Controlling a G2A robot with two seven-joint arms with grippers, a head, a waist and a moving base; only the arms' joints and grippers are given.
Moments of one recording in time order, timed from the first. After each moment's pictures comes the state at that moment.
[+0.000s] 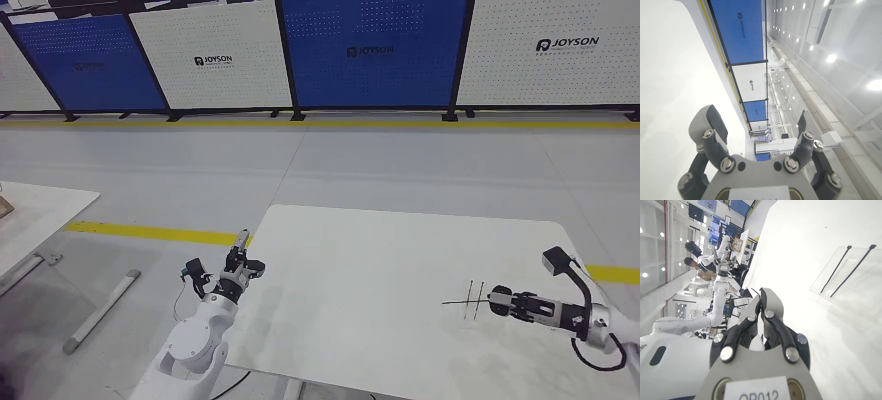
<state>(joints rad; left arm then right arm) 1.73 -1.15 -1.60 -1.80 -0.42 0.00 0.00 -1.18 -0.86 1.33 -1.37 0.28 -0.23 1.19</state>
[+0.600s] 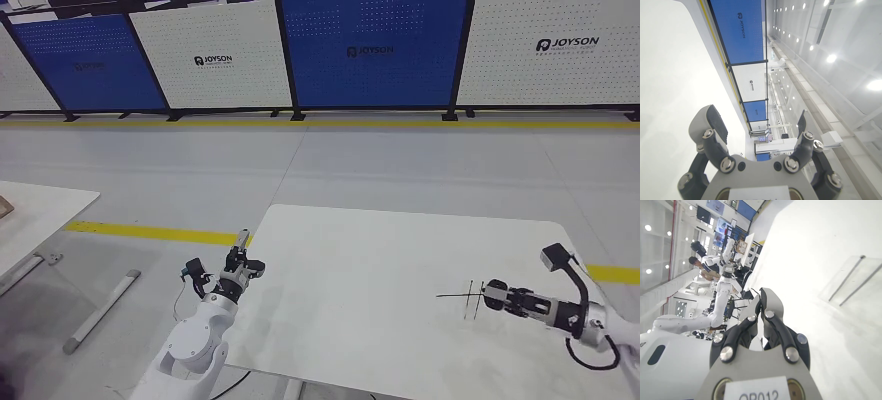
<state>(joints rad) 1.73 -1.15 -1.60 -1.80 -0.42 0.00 0.00 -1.21 -0.87 1.33 -1.45 0.29 -0.33 1.09</state>
